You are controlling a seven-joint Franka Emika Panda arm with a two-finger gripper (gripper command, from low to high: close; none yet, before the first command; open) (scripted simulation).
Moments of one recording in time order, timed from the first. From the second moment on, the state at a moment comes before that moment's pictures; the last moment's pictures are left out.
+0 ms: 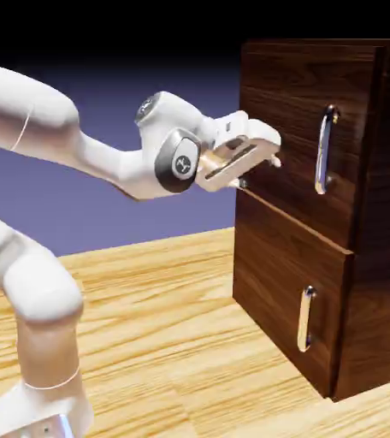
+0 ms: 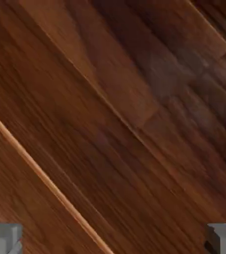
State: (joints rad) arm 0.25 -0.73 -0.29 -2.70 -0.70 3.01 0.31
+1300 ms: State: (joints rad) arm 0.83 -1.11 -0.99 -2.42 -2.40 2.93 -0.72
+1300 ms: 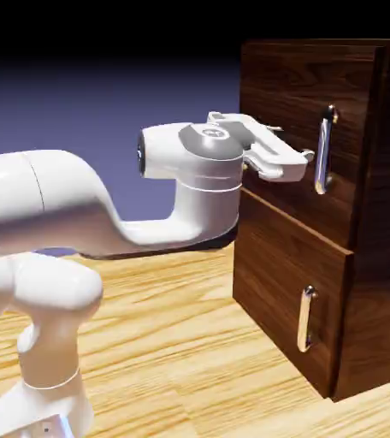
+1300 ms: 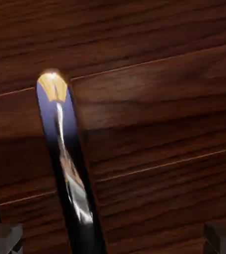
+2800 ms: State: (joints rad) arm 0.42 -1.45 0.11 -2.97 -1.44 2.04 -0.84
